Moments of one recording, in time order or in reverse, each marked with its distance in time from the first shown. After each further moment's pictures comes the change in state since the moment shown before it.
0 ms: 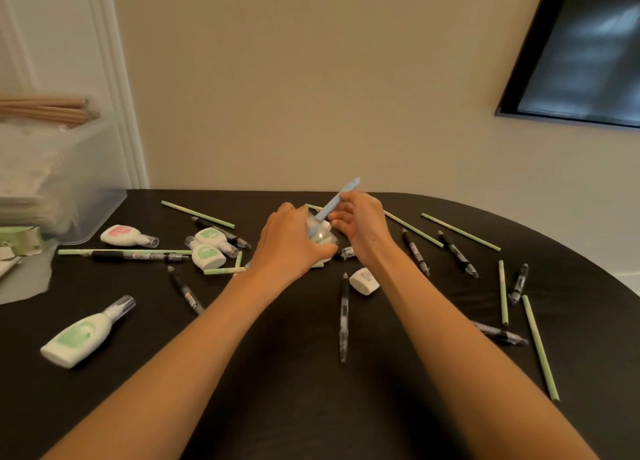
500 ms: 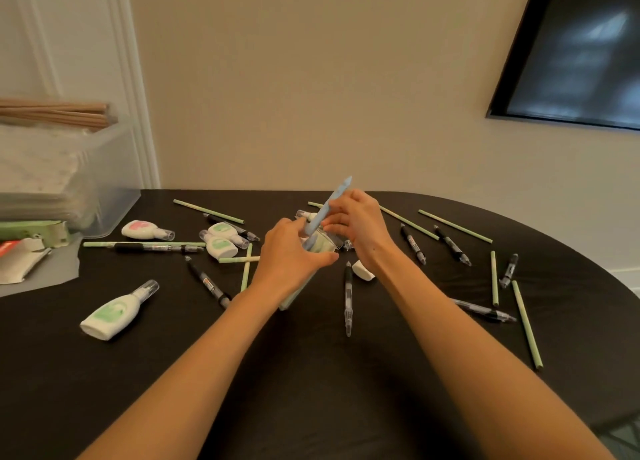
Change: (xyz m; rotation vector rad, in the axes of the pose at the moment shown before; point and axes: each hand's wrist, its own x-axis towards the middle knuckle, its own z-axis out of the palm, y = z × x) left_hand -0.042 -0.013 -0.002 -0.209 0.032 -0.013; right_hand -0.052 -0.002 0.005 -0.197 -0.139 -0.134
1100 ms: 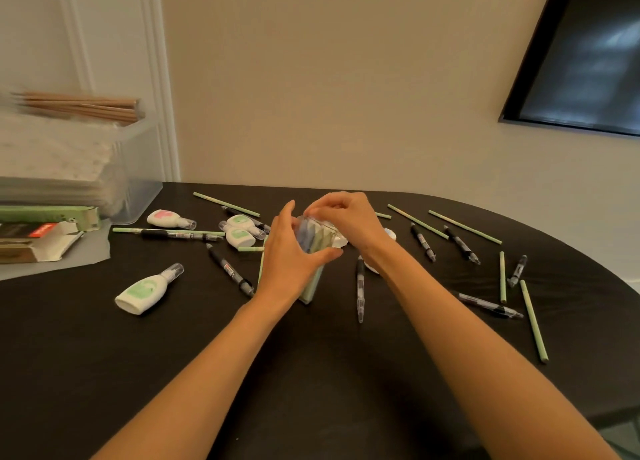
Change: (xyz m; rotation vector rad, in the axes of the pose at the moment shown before) left_hand -0.023 -0.018 -0.003 -0.299 0.141 -0.041; right_hand -0.017 -0.003 0.023 -0.444 -0.156 -0.190
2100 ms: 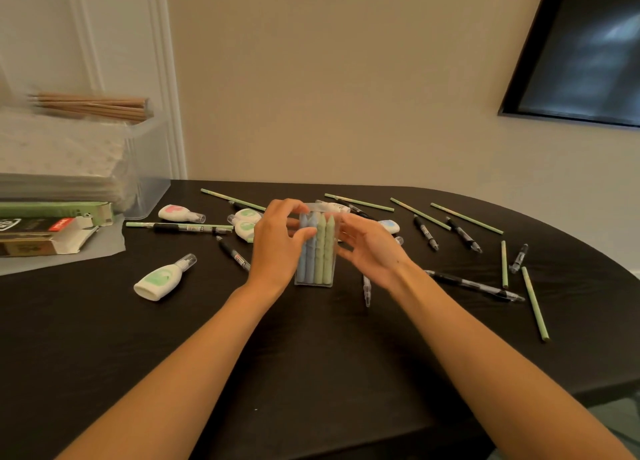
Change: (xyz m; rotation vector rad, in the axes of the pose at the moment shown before) left_hand -0.003 -0.008 -0.022 0.017 0.115 0.228; right_hand -0.034 0.033 0.001 0.727 -0.152 0.269
